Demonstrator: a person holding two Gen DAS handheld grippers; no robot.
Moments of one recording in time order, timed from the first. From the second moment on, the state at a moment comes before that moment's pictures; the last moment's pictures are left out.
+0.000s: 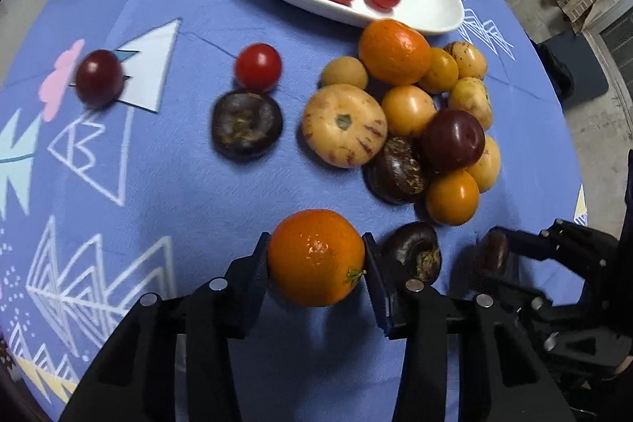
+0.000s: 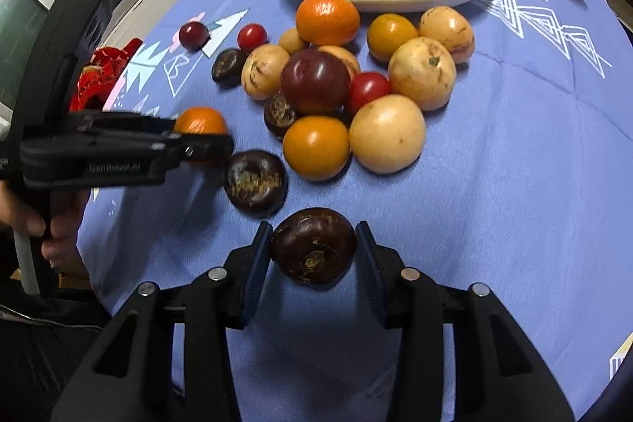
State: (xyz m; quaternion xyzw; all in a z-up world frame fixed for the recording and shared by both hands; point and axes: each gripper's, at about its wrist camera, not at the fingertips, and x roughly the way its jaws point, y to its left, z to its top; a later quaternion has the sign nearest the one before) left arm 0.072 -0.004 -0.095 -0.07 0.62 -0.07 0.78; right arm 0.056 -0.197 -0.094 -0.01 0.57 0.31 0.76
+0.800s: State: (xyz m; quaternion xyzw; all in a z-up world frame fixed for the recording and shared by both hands) left arm 0.220 0.009 -0.038 -0.10 0.53 -0.08 0.84; right arm 0.226 -0.190 -0.045 0.04 0.48 0.26 0.84
